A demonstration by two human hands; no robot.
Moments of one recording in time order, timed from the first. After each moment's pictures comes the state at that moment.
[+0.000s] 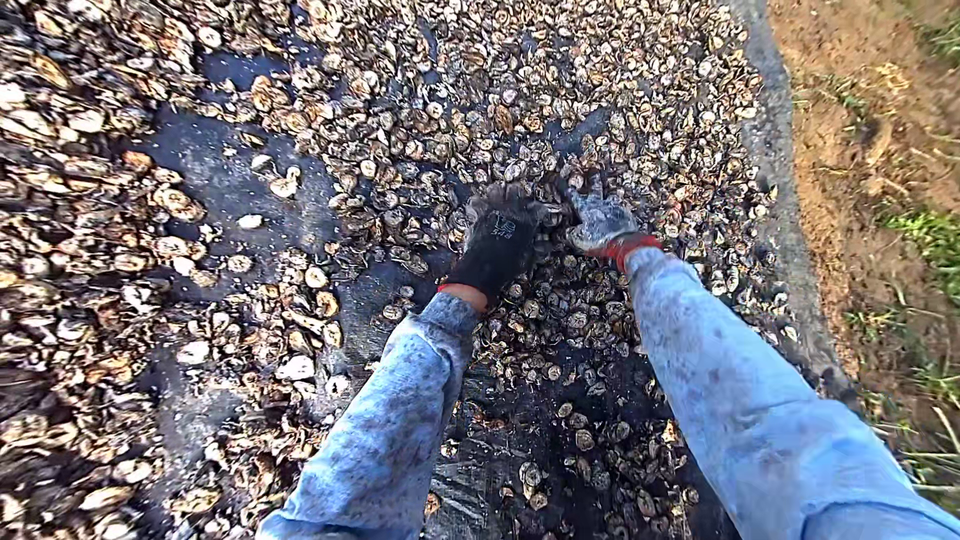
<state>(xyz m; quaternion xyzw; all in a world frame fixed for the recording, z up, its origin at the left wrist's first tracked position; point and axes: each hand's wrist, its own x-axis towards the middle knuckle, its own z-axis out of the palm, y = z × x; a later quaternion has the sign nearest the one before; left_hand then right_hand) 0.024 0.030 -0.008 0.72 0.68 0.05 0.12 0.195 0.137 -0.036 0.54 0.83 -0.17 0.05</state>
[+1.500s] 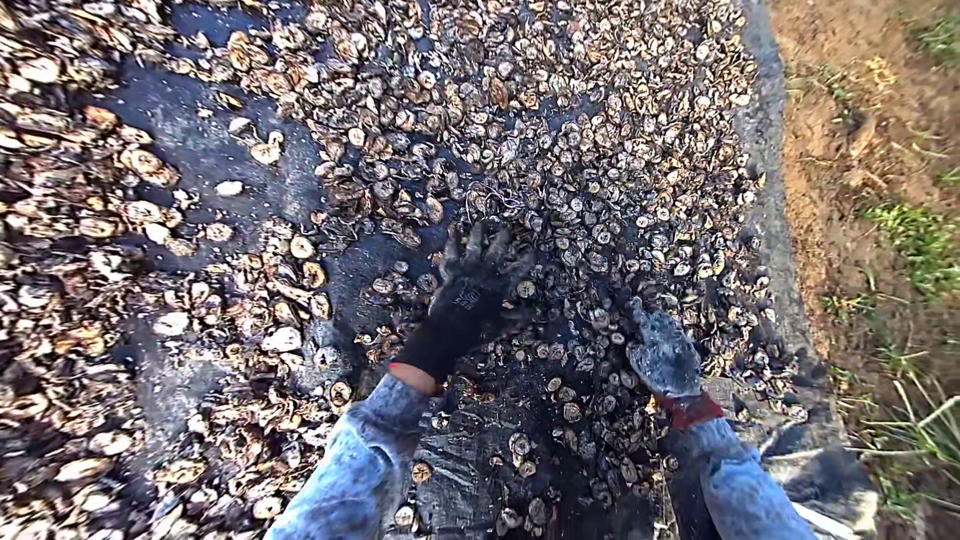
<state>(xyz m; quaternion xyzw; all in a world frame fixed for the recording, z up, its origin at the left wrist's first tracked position) 0.021 -0.088 -0.031 0.77 0.62 0.11 0.14 0.334 -0.075 -0.039 0.63 0.75 -0.18 0.00</state>
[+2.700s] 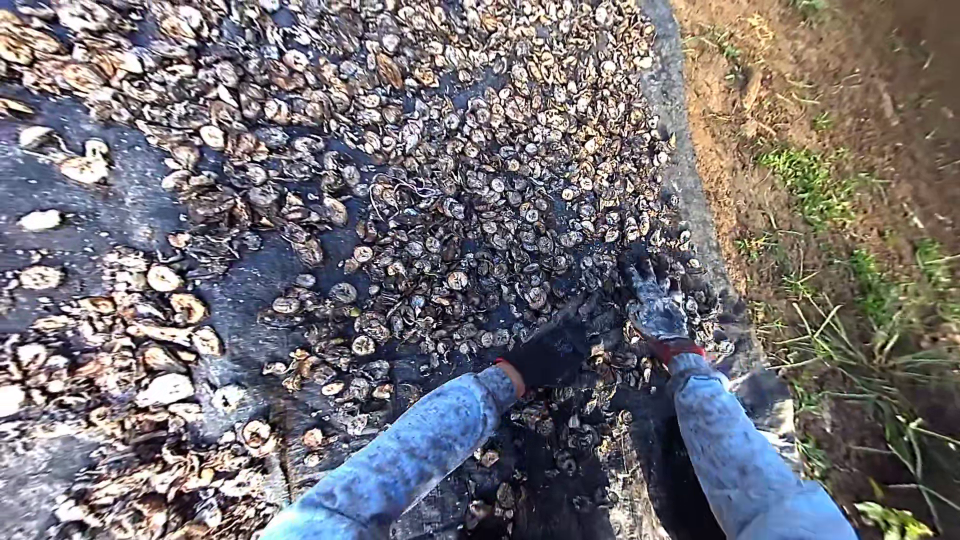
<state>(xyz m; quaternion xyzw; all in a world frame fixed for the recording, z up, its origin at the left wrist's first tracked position) 0.209 -0.097 -0.106 0.89 0.34 0.09 0.28 0.434 -0.052 -0.060 0.72 0.67 -0.15 0.05</state>
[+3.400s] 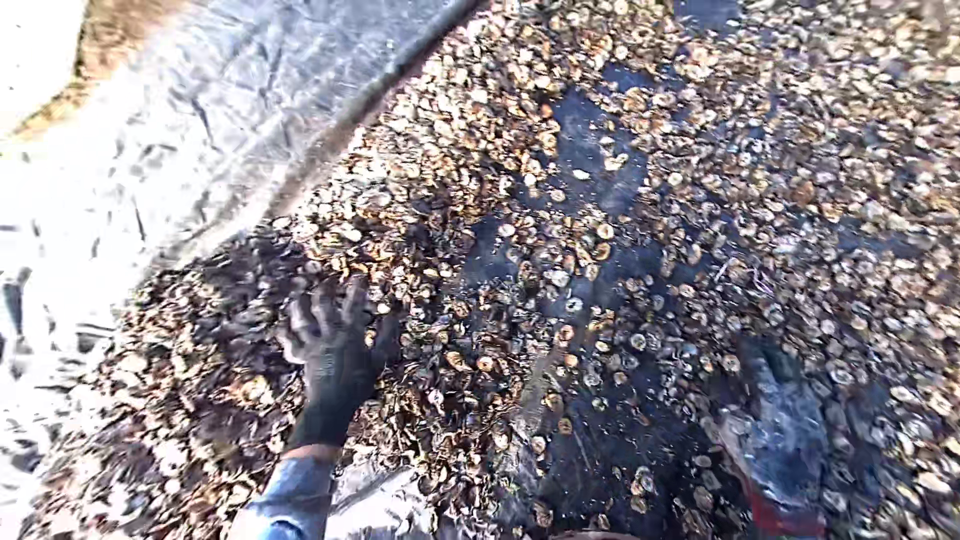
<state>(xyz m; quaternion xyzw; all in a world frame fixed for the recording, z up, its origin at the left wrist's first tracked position) -0.149 -0.484 0.001 0.20 0.98 0.06 -0.06 0.192 -0.097 -0.003 0.39 0.90 -0.12 -0.15</state>
